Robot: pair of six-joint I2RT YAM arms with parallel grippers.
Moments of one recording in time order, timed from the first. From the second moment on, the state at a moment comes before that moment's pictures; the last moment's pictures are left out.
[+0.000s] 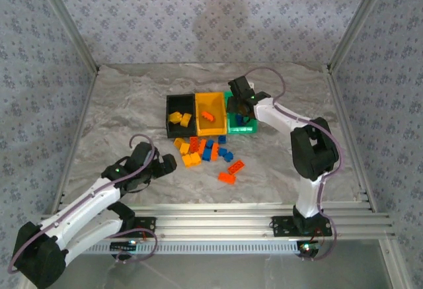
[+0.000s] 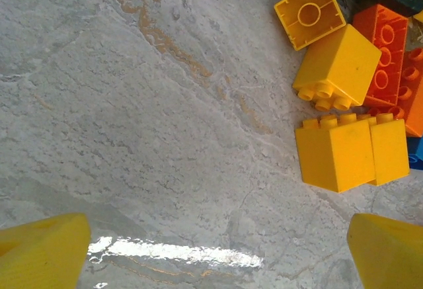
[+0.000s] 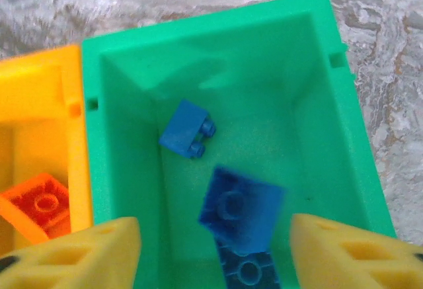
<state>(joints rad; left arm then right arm) -0.59 0.83 0.46 -0.60 -0.09 -0.88 0.51 1.89 1.44 -0.49 0.25 0.54</state>
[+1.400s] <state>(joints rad) -0.69 1.64 0.91 -0.40 -0.27 -0.52 0.62 1.32 0.94 -0.39 0.25 0.59</state>
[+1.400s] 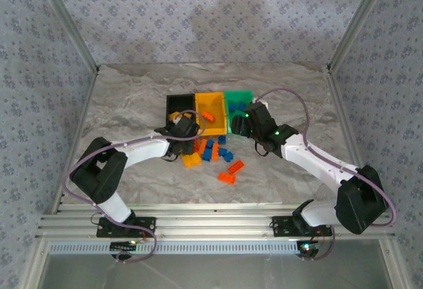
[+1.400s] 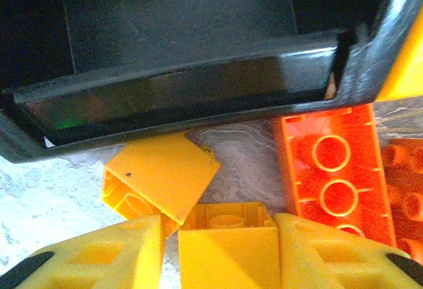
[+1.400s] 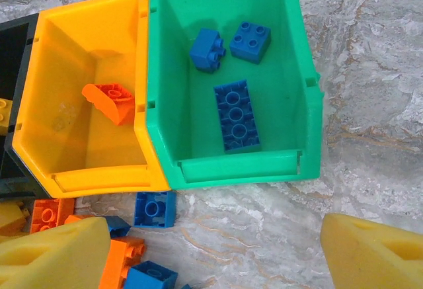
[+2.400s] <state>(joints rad) -0.60 1.38 1.00 -0.50 -0.24 -0.59 0.60 1.28 0.86 -0.36 0.25 0.61</state>
